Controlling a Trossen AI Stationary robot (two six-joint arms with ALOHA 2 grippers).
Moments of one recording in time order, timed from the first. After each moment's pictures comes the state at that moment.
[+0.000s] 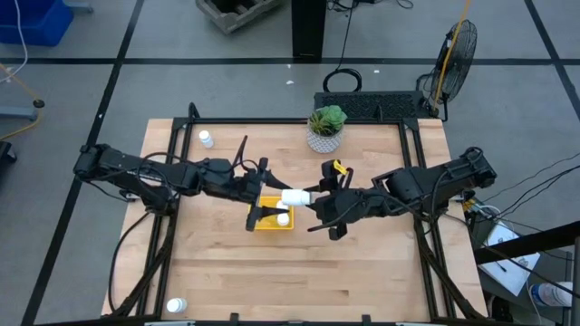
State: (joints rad) left arm -0.15 1.29 1.03 0.14 0.03 0.04; right arm 0.35 1.58 1.75 -0.87 0.53 -0.27
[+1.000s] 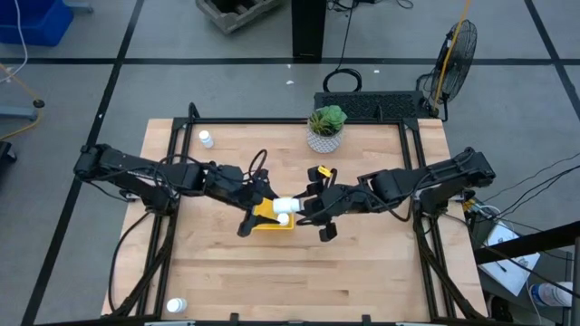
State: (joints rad) left arm -0.15 1.30 1.03 -0.15 0.12 0.01; right arm 0.28 1.58 1.57 -0.64 0.34 -0.28
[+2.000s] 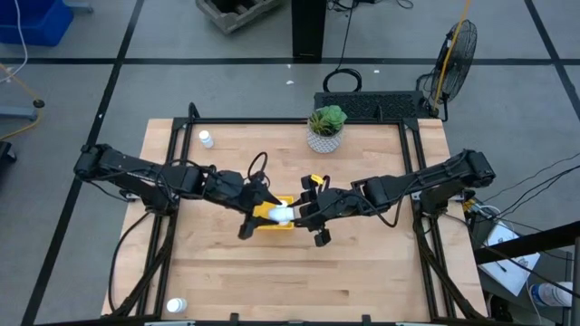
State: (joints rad) left arm -0.17 1.30 1.03 -0.19 0.03 -0.11; right arm 0.27 1.58 1.36 -0.37 0.22 -0.29
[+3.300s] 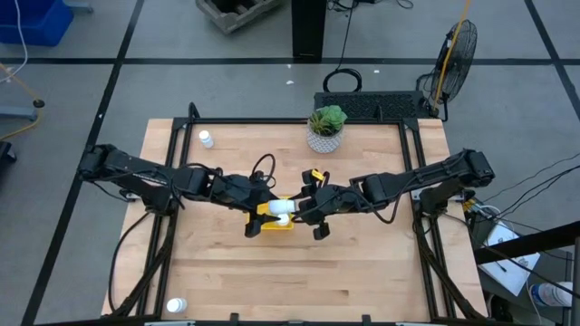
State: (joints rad) left arm -0.17 1.34 1.03 -0.26 -0.05 -0.18; right arm 0.23 1.58 1.36 -0.41 0.28 -0.33
